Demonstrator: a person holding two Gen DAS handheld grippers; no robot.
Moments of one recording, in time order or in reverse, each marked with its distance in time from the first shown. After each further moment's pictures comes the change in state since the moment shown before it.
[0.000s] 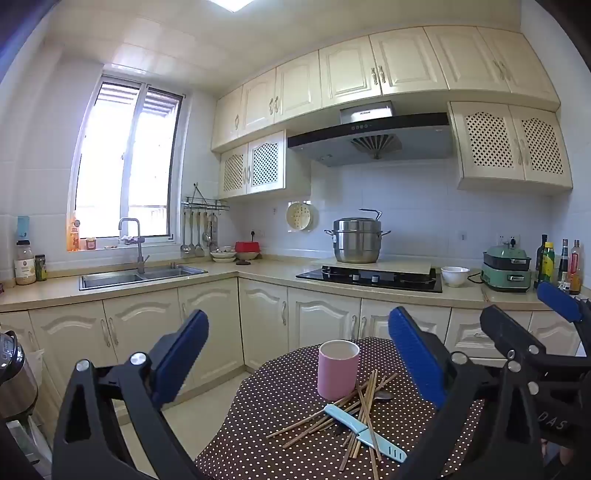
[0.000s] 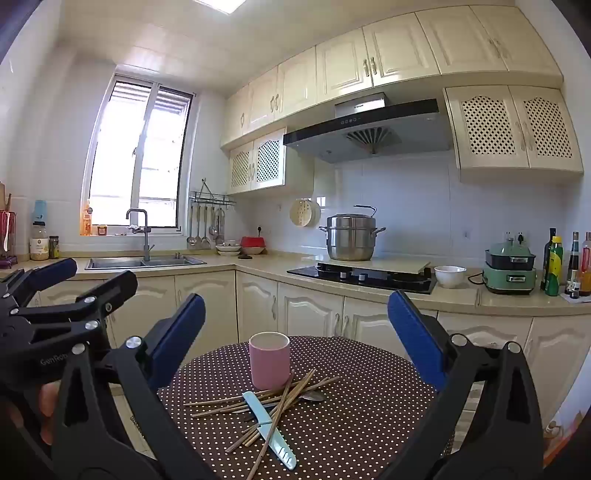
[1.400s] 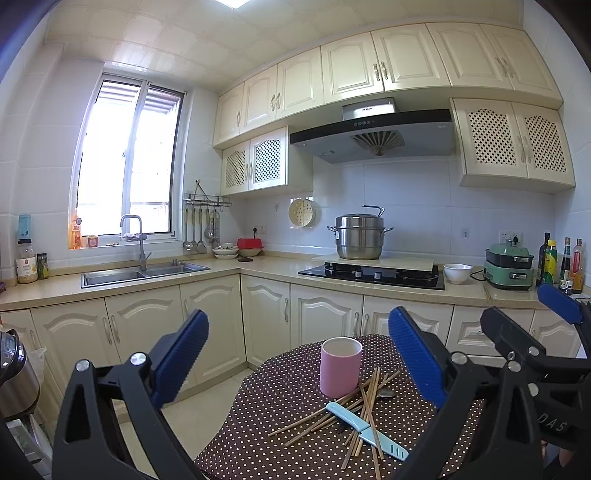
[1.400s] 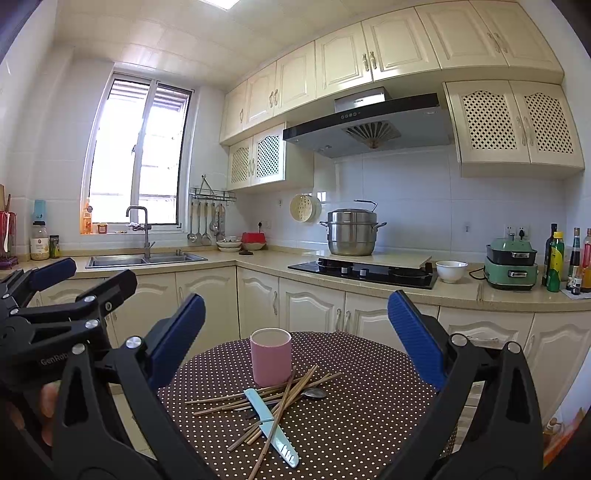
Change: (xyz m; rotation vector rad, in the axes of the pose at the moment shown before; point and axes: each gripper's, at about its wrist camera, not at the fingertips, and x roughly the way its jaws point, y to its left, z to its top) left arm -0.001 0.012 -0.004 0.002 0.011 -0.003; right arm 0.006 0.002 -0.006 0.004 0.021 -0.001
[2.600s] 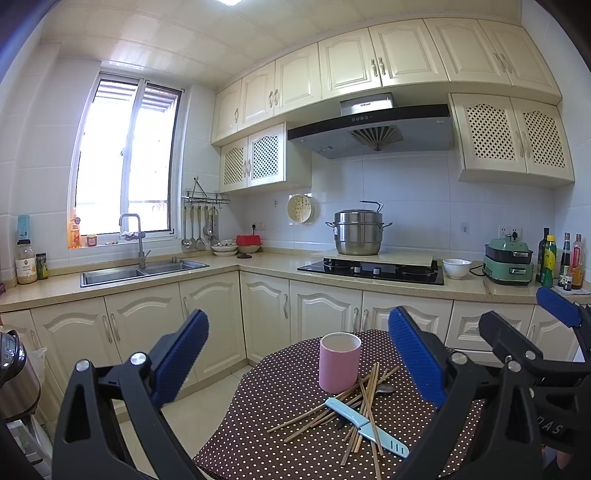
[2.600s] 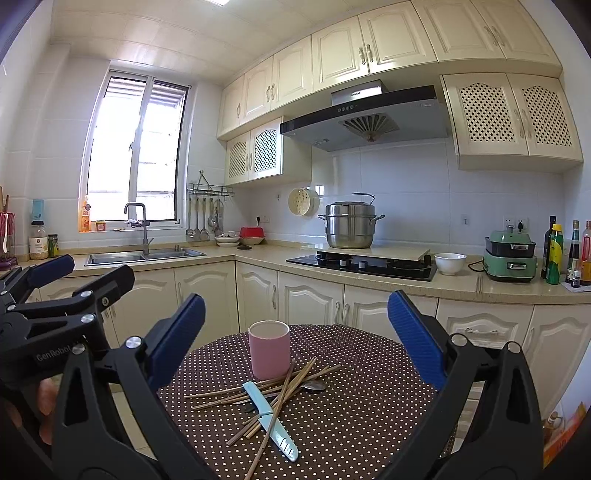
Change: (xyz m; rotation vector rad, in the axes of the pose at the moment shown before) left arm 0.005 -0.006 -0.003 0.012 0.022 0.000; right arm 0.000 -0.004 -0.006 0.013 0.019 -0.003
